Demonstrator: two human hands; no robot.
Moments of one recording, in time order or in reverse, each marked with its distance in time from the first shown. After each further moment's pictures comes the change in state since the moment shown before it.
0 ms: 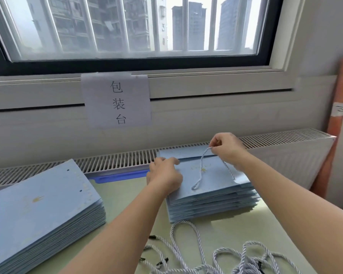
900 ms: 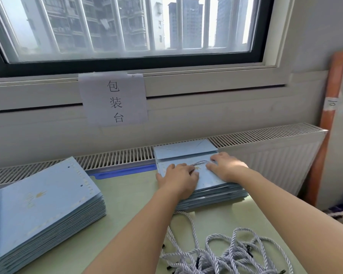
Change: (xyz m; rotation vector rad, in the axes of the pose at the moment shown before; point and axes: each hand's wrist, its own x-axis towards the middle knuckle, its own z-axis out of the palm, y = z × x) left_hand -0.019 0.020 0.027 0.203 -0.140 0.156; right_hand -0.027 0.032 0.013 -0.492 -0.337 0.085
